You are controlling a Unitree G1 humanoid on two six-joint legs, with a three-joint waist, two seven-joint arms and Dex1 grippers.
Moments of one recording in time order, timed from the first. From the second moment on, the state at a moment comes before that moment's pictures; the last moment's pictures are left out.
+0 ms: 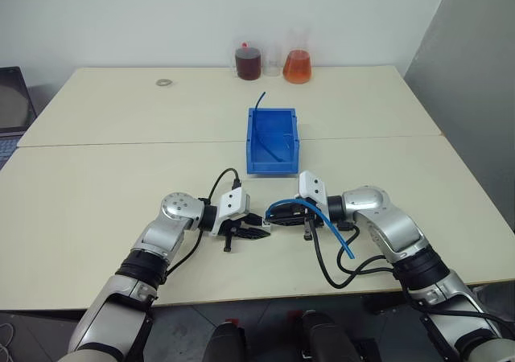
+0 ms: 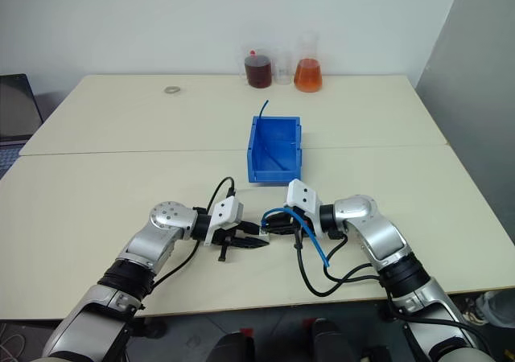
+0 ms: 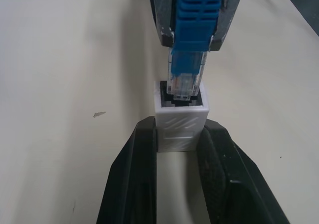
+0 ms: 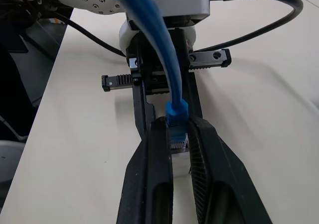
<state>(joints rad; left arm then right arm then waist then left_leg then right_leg) -0.55 0.52 -0.29 0.43 -0.14 -0.02 -1.34 -0.58 -0.40 0.39 0.05 0.23 0.37 1.09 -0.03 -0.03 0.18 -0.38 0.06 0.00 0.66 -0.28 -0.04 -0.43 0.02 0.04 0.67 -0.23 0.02</state>
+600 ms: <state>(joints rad) -0.53 0.52 -0.29 0.42 -0.14 -0.01 -1.32 -0.64 -0.37 0.42 0.19 0.19 0.29 1.16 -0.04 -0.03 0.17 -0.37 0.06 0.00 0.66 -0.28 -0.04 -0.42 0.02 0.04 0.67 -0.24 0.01</state>
